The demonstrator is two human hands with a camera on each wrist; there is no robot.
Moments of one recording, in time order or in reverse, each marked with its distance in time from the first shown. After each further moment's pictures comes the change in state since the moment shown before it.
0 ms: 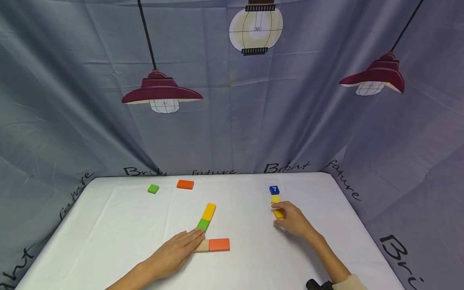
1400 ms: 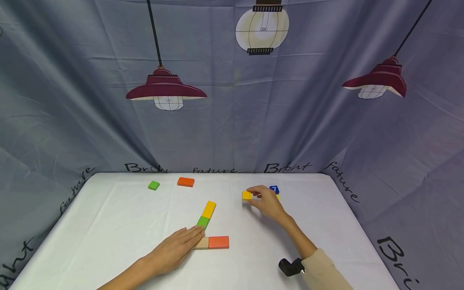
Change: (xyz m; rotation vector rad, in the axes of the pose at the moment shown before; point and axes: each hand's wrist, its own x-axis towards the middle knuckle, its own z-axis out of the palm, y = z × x) left_hand 0.000 0.000 0.001 0.005 -0.011 -0.011; right_hand 0.060 -0.051 0.034 0.029 0.122 -0.178
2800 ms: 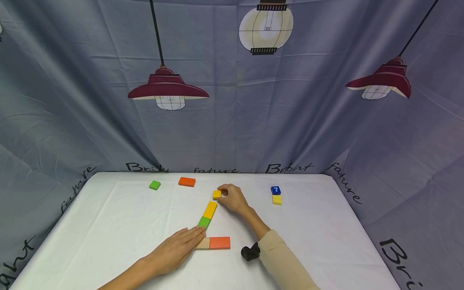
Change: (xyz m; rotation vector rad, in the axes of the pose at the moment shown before) left_hand 0.001 0.000 -0.003 -0.008 -0.015 -0.014; right_hand 0.059 -0.035 0.097 0.021 -0.106 0.079
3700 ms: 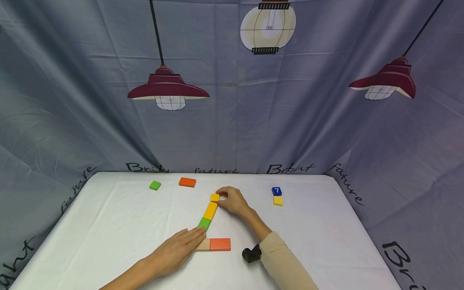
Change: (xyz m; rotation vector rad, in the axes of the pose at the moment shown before) left_hand 0.001 -0.001 0.001 0.015 0.044 0.021; right_hand 0.000 0.007 0.001 0.018 -0.066 -0.065
